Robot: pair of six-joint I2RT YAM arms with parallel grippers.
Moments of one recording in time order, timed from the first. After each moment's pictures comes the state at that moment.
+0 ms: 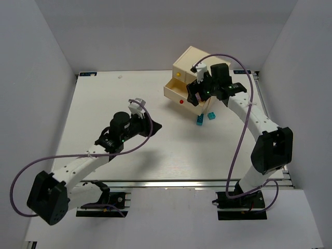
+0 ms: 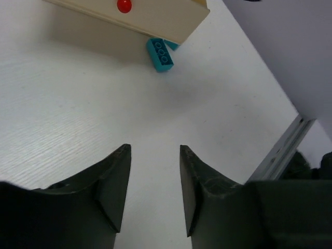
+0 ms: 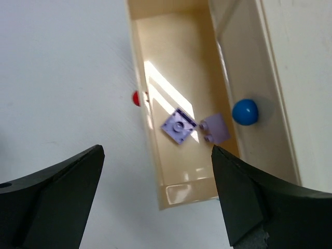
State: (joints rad) left arm -0.56 1.05 0.65 0.15 0.25 -0.40; right arm 0.37 1.68 1.49 -0.47 -0.31 -0.29
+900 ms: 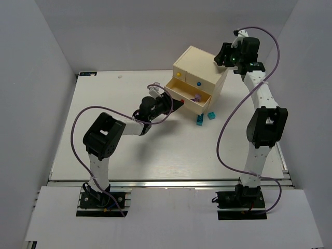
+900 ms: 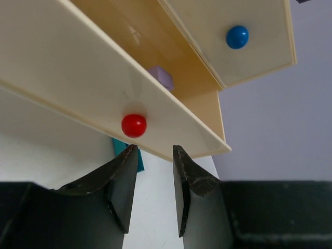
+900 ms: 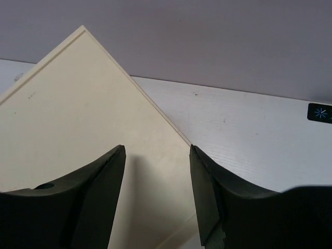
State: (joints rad) left arm -0.56 1.97 1.04 0.87 0.26 -0.94; right arm 0.05 2.06 2.01 -0.29 -0.33 0.11
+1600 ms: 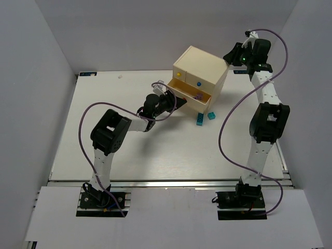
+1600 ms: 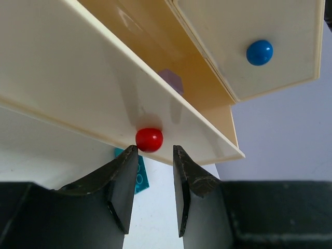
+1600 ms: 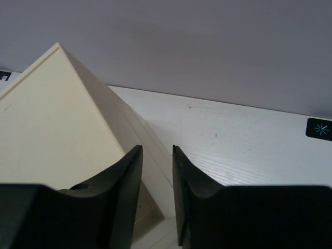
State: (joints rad) left arm -0.56 2.11 1.17 0.87 0.28 -0.95; right arm -0.06 2.17 2.07 -0.20 -0.52 0.18
